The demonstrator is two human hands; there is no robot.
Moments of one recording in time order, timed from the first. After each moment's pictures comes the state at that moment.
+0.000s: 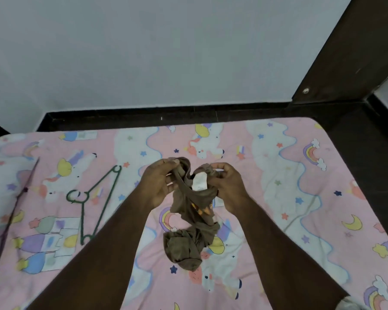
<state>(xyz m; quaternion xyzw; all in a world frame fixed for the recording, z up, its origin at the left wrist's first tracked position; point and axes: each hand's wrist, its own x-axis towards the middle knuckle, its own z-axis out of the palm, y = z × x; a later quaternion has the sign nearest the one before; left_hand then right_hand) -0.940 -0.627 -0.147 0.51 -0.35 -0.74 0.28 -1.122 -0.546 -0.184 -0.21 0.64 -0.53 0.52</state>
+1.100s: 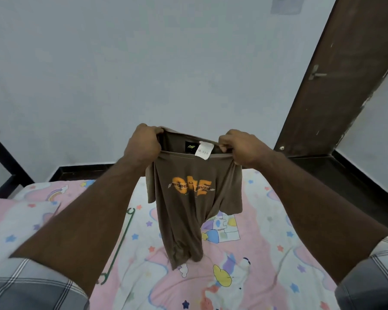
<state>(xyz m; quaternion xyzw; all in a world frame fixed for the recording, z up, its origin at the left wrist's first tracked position) -0.850 -0.668 0.078 0.51 -0.81 -0.14 0.24 -1.109 -0.533 0.098 -0.70 0.71 -0.10 0.03</state>
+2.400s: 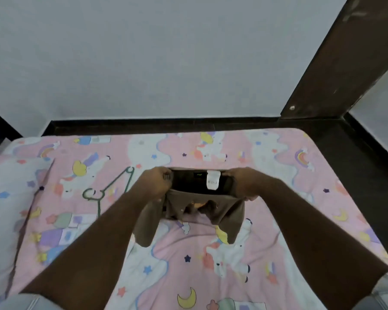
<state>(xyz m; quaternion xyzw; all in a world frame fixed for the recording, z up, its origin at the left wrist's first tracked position) -0.820 -0.604 -0.098 0.53 -0.78 -0.33 0.04 -1.083 -0.507 -0.076 -0.62 0.73 0.10 0.28</state>
